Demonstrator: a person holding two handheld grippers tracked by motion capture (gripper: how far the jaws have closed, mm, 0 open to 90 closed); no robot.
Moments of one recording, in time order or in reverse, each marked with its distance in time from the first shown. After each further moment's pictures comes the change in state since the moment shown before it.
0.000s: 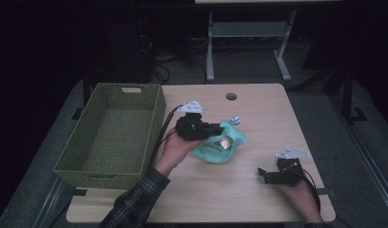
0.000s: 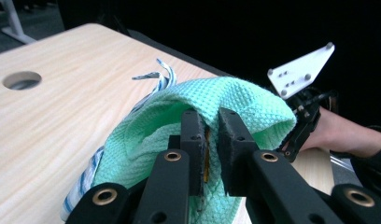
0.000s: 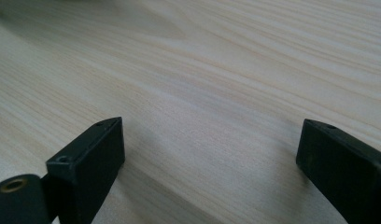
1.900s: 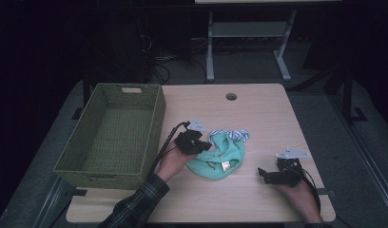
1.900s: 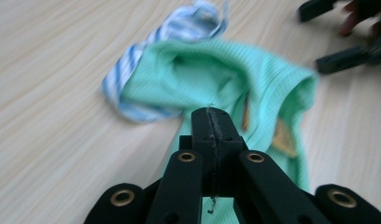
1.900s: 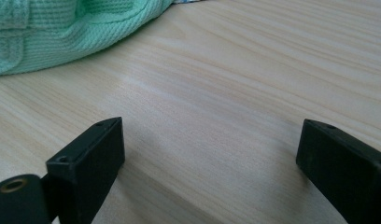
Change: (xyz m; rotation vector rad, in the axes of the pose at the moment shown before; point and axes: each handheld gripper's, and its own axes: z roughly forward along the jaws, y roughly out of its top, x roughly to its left) left arm 0.019 -0.062 0.017 0.294 0.175 -0.006; right arm 0.000 0.000 0.000 0.000 0.000 -0.001
